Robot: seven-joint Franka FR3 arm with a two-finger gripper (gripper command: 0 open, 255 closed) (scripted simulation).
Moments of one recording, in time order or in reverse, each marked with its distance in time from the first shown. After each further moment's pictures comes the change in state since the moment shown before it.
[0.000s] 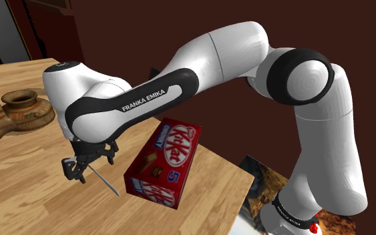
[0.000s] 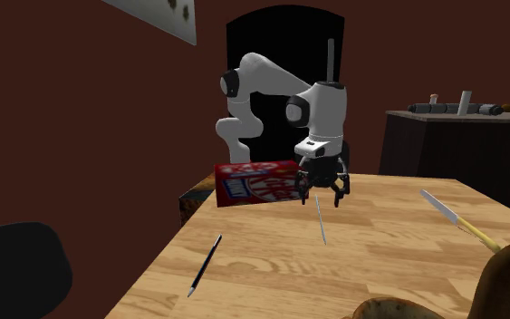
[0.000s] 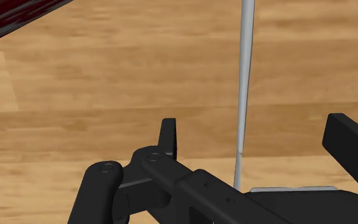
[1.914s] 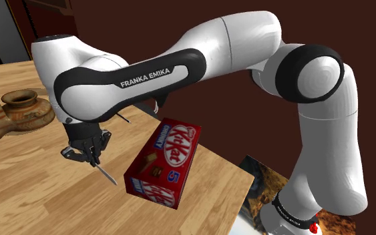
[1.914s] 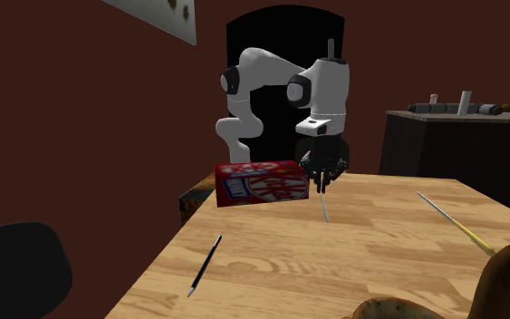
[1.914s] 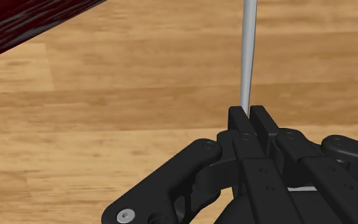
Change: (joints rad) arm -0.001 -0.043 0.013 0.077 0.021 -0.115 -0.011
